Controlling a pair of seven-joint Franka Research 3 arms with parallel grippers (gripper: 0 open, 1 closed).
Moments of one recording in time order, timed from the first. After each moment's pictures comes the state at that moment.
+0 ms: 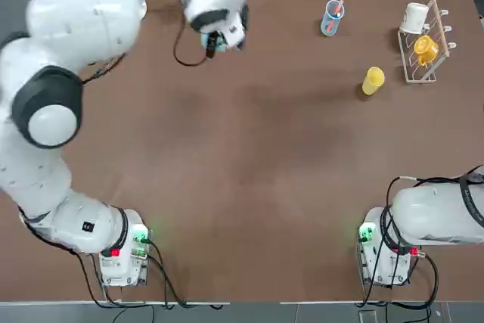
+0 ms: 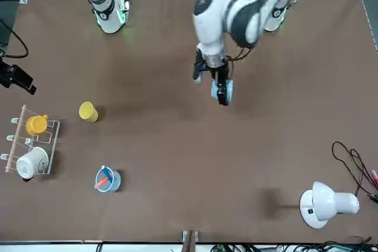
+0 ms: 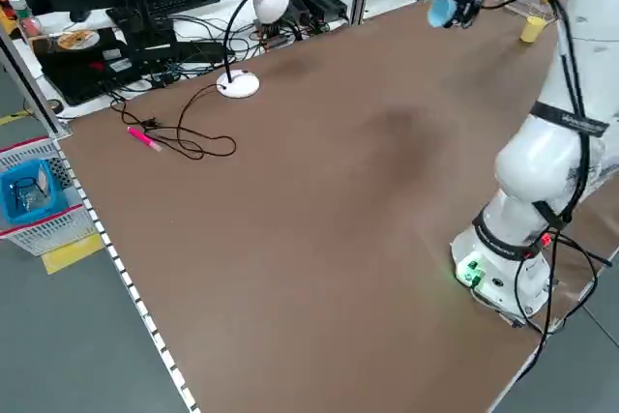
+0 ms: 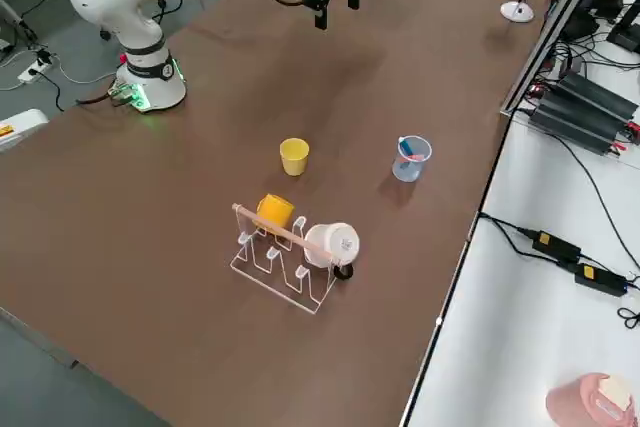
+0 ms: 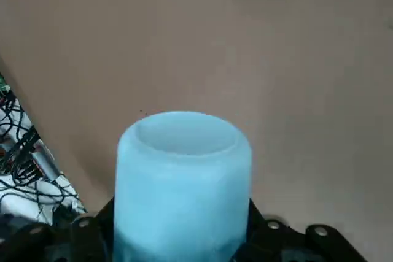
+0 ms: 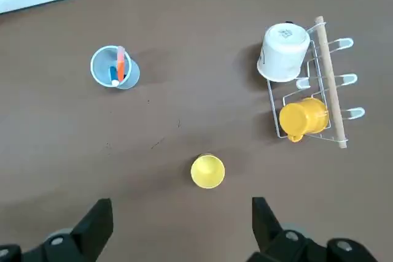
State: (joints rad) left arm -0.37 0.42 -0.60 -1.64 0.75 1.75 0.57; right arm -0.08 0.03 0.02 -1.53 -0.01 1.65 0.17
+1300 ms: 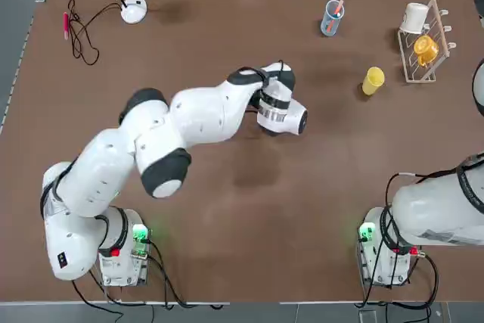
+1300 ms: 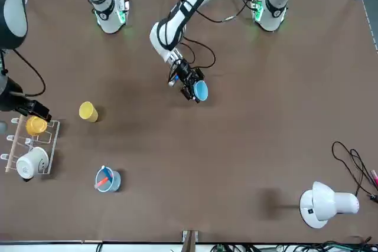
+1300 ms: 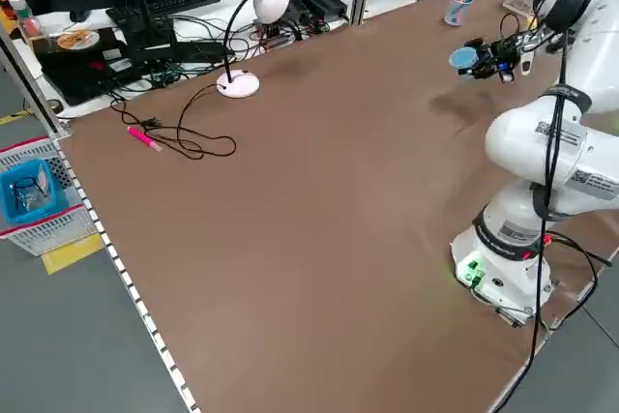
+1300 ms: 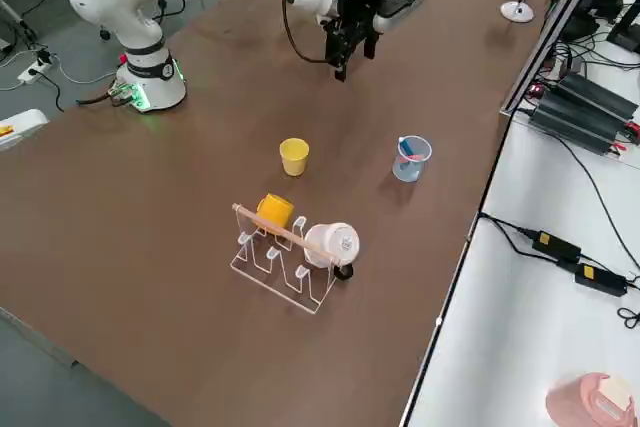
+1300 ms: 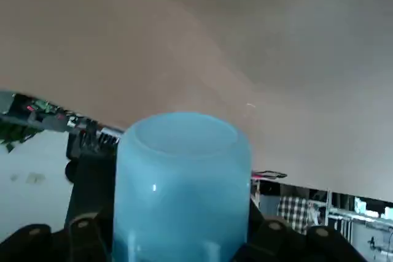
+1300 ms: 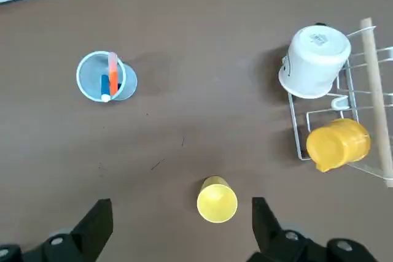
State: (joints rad) left arm -1.19 0.97 0.04 -1.30 0.99 1.54 0.51; right arm -0.16 0.17 0.11 -1.58 -0.01 1.82 0.16
